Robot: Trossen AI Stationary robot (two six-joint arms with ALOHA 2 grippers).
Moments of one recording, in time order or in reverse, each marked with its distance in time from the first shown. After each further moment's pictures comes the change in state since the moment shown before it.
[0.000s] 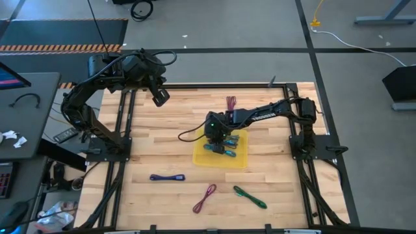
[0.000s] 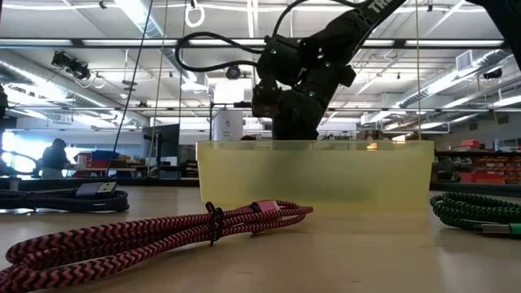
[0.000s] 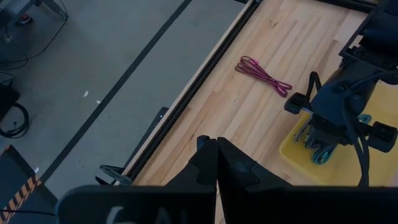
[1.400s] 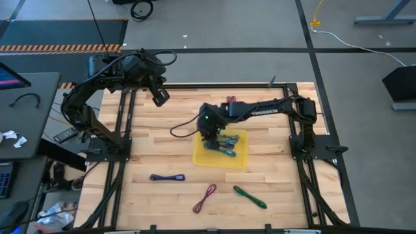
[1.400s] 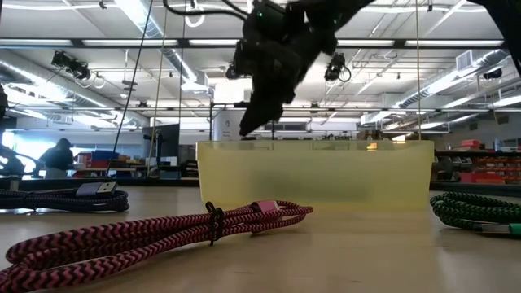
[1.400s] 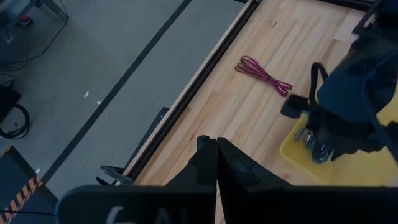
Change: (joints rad) left arm 0.000 0.000 0.000 0.000 0.000 0.007; right arm -0.002 -0.007 0.256 -0.180 -0.027 -0.109
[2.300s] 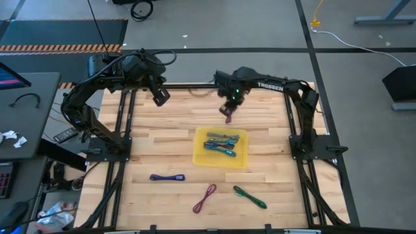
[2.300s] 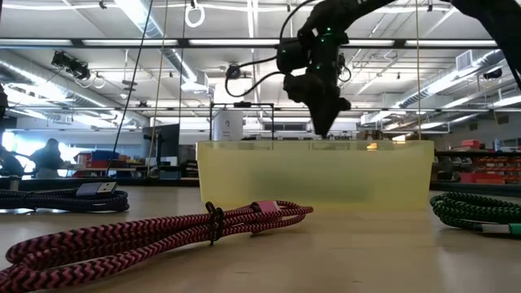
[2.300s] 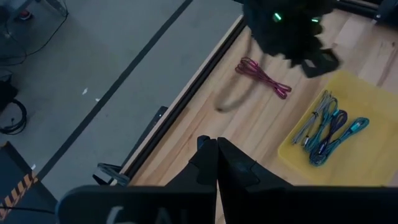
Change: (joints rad) left arm 0.000 0.000 0.000 0.000 0.000 -0.026; right arm -0.315 -0.004 0.216 -0.733 0.185 0.325
